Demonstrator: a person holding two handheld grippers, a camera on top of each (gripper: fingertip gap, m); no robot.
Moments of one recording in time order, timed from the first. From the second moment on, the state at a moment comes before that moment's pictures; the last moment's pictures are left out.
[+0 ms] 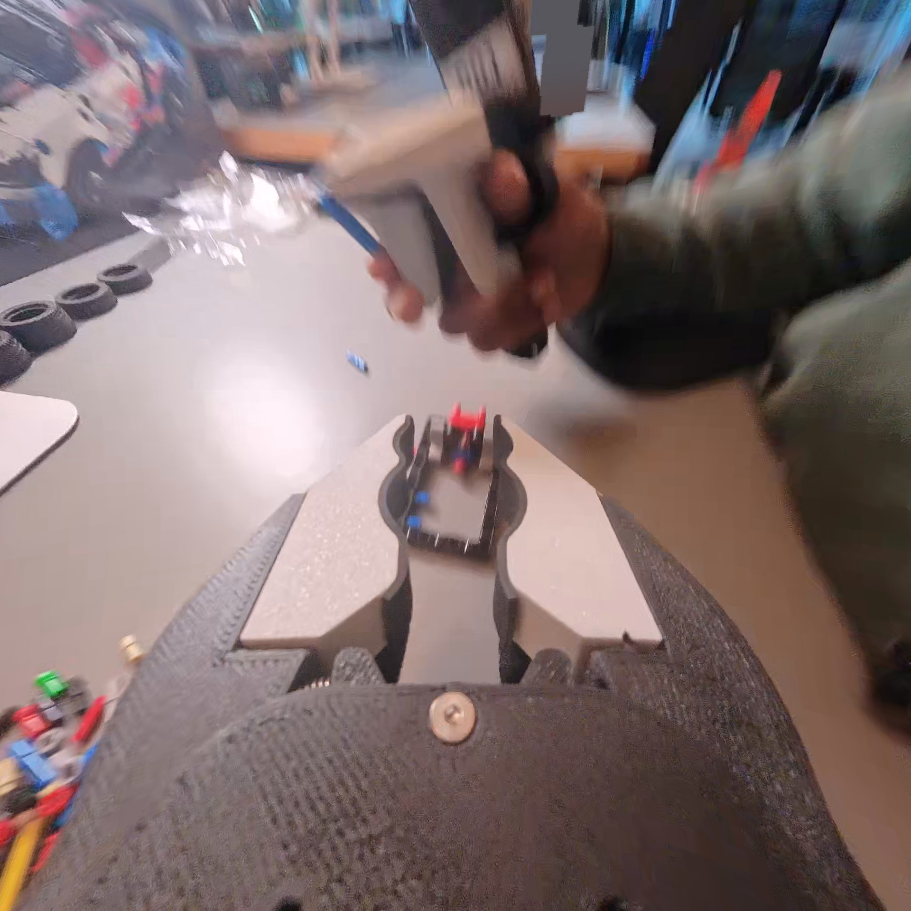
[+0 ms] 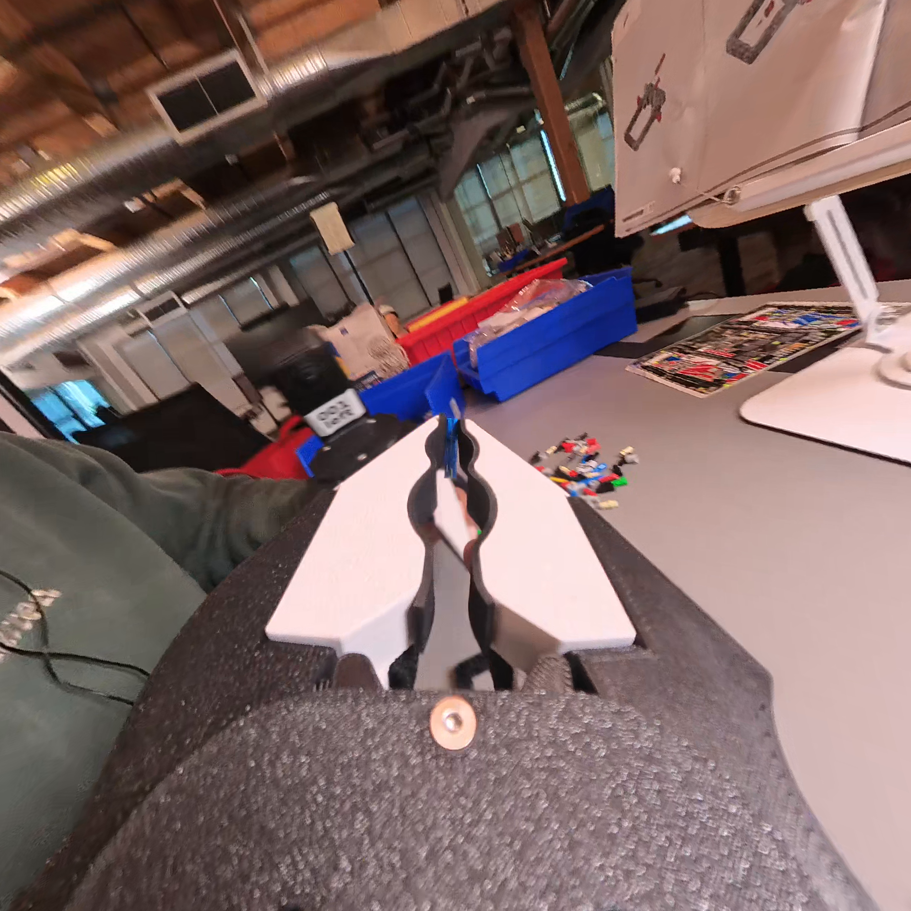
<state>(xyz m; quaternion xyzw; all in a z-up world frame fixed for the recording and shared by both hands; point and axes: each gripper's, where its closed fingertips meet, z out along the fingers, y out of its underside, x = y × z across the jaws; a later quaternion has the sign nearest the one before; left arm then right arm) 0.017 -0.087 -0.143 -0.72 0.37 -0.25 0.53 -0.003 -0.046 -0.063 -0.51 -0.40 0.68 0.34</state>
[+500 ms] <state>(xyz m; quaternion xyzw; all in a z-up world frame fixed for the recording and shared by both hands) -0.008 -0.080 -0.077 -0.67 0.22 -0.36 0.61 -0.016 -0.078 -0.065 -0.47 -0.44 0.68 0.36</state>
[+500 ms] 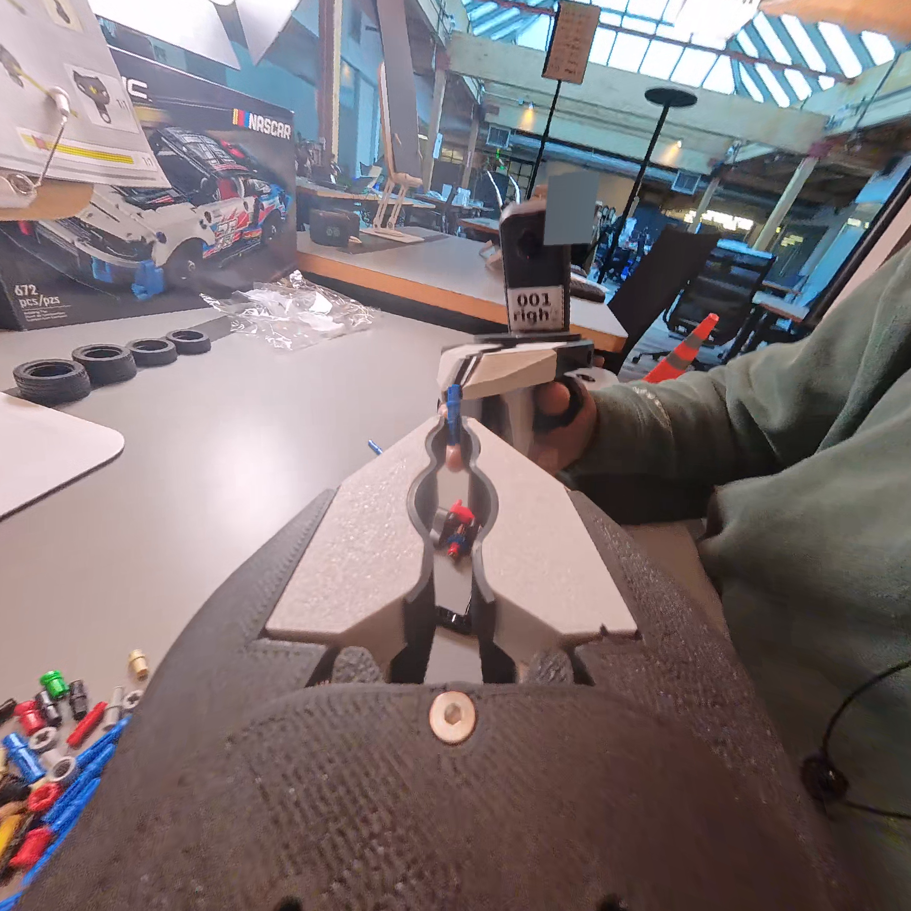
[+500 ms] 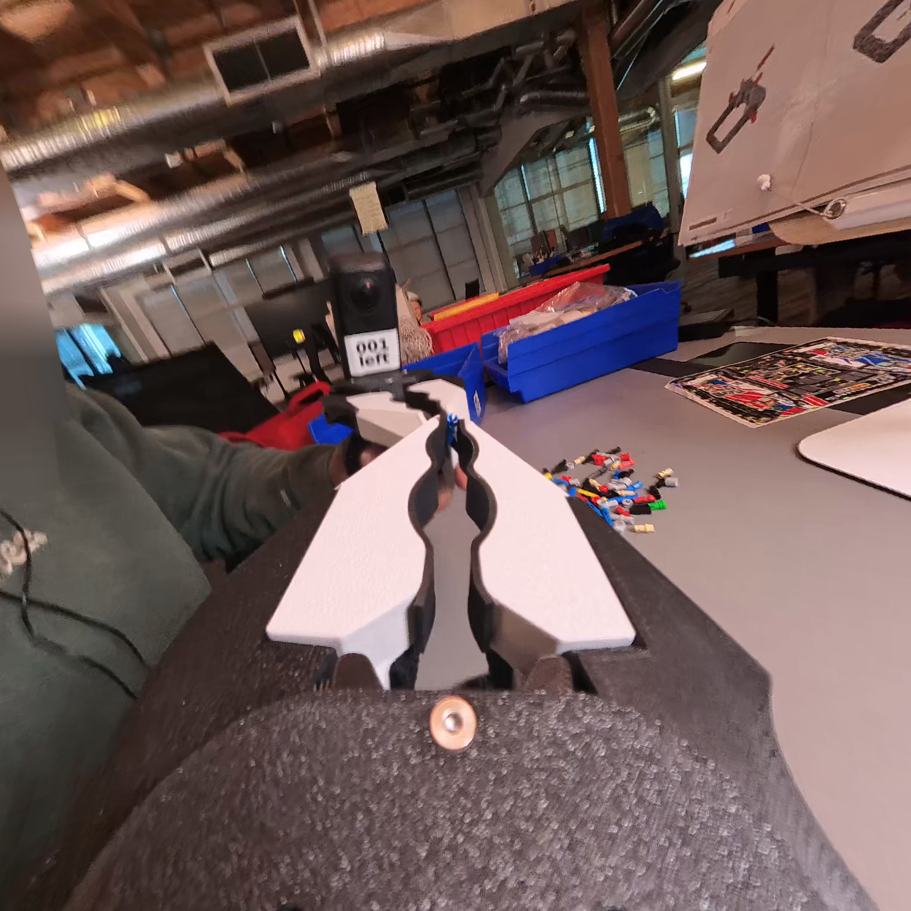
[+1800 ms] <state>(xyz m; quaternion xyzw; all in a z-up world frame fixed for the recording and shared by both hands) 0.027 -0.142 -0.128 -0.67 0.28 -0.63 0.28 0.015 -0.143 -0.128 -0.26 -0.77 0.43 0.39</state>
